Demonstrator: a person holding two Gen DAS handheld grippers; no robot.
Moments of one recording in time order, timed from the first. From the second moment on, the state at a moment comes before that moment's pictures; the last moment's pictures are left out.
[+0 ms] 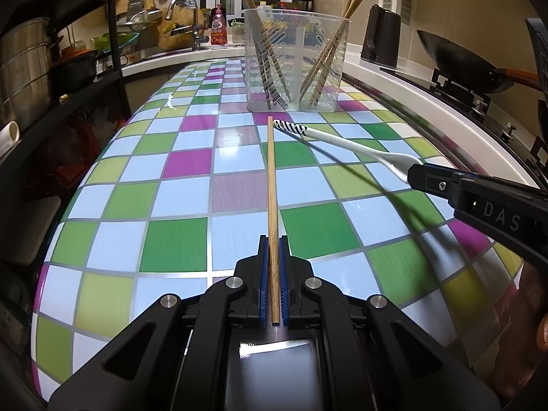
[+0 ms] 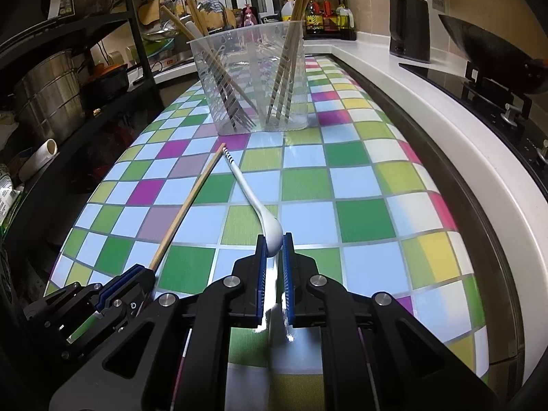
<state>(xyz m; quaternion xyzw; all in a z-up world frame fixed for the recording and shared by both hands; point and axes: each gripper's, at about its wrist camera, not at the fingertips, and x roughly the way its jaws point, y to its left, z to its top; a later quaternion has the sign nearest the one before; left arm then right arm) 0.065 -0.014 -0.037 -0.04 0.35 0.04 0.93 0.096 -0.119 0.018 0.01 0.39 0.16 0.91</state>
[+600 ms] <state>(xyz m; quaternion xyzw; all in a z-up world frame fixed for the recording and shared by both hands) 0.054 -0.006 -0.012 -0.04 0.29 0.04 0.96 0.089 -0.128 0.048 -0.01 0.31 0.12 0.94</state>
